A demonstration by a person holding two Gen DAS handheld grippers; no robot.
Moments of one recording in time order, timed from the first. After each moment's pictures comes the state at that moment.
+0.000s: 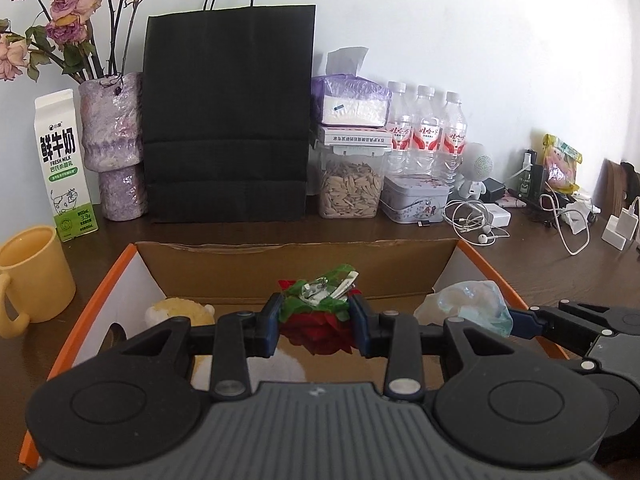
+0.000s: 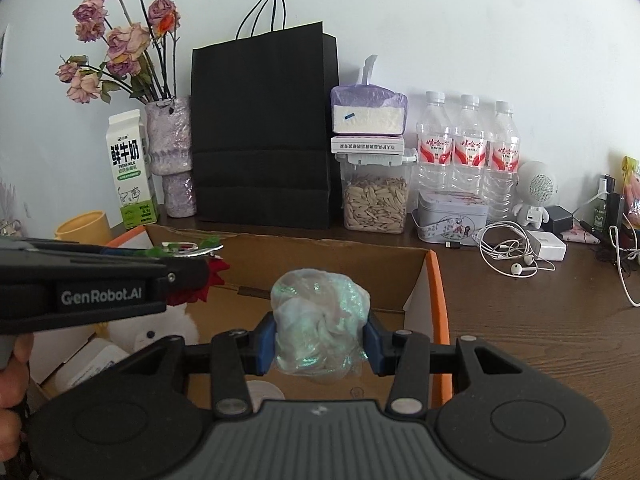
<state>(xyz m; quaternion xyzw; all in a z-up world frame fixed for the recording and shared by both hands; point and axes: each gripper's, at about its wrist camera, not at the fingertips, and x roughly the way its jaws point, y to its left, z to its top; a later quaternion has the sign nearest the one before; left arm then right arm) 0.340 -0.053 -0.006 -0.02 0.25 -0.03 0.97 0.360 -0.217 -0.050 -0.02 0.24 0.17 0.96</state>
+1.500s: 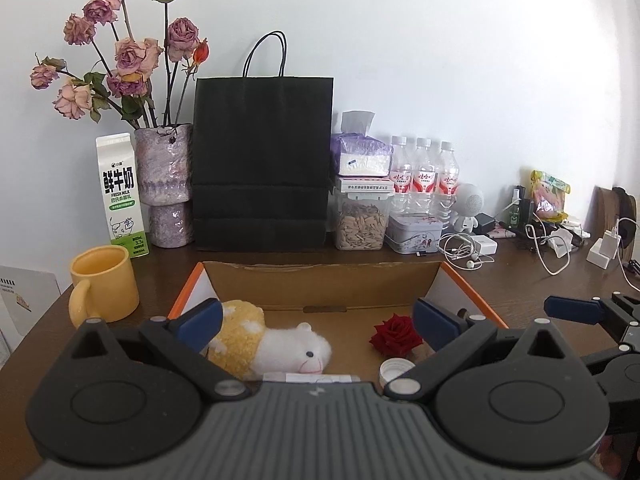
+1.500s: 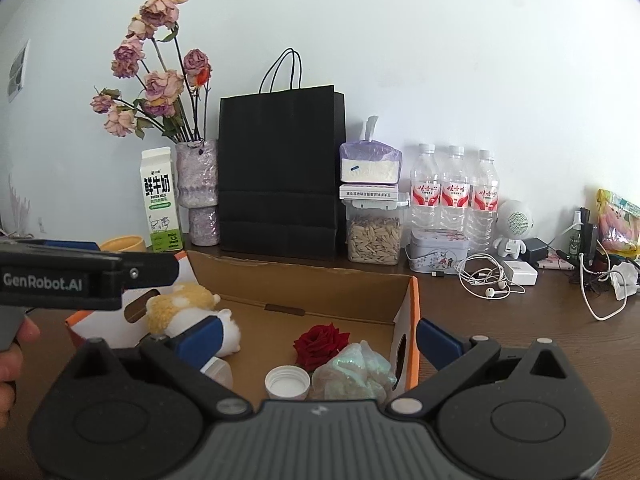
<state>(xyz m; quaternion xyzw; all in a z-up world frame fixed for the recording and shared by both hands) 0.230 -0.033 0.035 -0.01 0.19 -0.02 0.98 0.261 -0.239 -0.008 -0.02 0.18 0.17 0.97</state>
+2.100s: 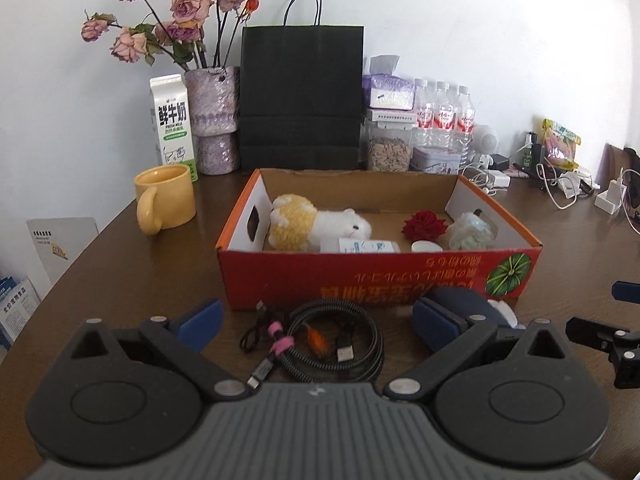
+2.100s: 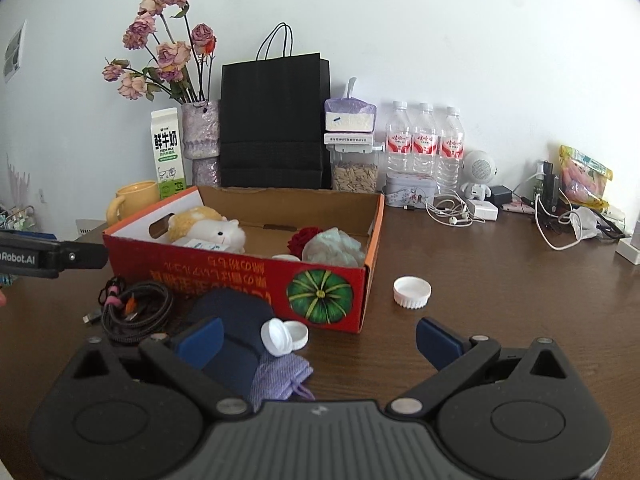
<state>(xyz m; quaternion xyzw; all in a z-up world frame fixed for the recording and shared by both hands) 0.134 -0.003 -0.003 -0.01 0.26 0.02 0.96 0.153 -0.281 -0.042 -0.02 0.24 0.15 0.96</state>
